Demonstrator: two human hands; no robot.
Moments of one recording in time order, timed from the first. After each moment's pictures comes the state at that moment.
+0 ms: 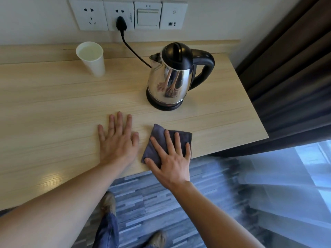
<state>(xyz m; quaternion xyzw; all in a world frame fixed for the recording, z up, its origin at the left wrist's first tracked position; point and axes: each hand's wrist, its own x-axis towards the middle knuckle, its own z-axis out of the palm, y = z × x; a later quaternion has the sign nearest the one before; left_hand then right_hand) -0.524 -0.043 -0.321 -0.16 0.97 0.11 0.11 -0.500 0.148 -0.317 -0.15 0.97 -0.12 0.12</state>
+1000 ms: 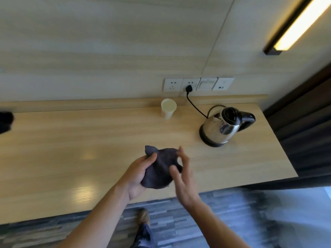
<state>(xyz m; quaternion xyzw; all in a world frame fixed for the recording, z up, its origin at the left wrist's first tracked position) -0.431 -0.225 -0.145 -0.26 0.38 0.86 0.22 -0.449 -0.043 -0.168 -0.08 0.80 -0.58 0.15</state>
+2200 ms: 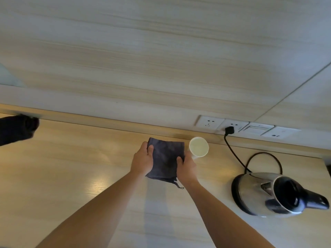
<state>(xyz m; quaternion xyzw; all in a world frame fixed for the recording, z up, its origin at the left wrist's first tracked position) -0.622 -0.339 -0.237 -0.39 0.80 0.45 0.01 -0.687 -0.183 -0.231 -0.02 0.88 -0.40 0.27</state>
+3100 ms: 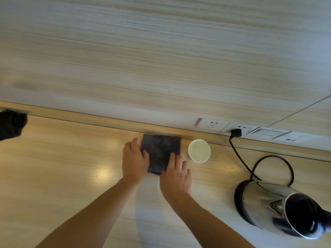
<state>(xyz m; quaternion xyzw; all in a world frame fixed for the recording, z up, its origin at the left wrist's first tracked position) -0.632 -0.346 -0.279 -0.41 0.86 0.31 -0.07 -0.668 -0.195 -0.257 -0.23 0.95 -0.10 0.18</state>
